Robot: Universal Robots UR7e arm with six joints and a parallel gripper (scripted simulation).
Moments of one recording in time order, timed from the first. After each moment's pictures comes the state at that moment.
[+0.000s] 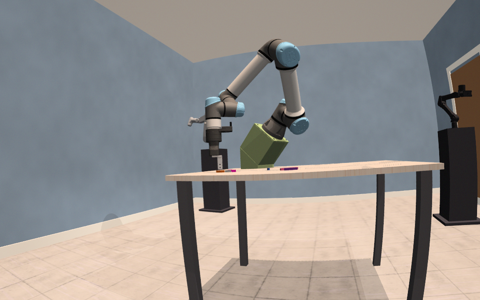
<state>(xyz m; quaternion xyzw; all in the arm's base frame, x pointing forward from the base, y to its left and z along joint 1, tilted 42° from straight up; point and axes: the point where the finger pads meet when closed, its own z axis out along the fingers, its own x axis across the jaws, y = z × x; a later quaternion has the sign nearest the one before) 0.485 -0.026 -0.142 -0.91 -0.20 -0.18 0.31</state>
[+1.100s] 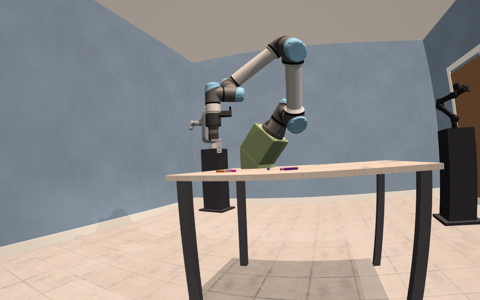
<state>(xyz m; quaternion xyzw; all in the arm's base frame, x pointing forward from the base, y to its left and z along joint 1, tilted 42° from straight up) 0.470 -0.074 -0.085 -0.91 -0.20 -0.18 0.31</state>
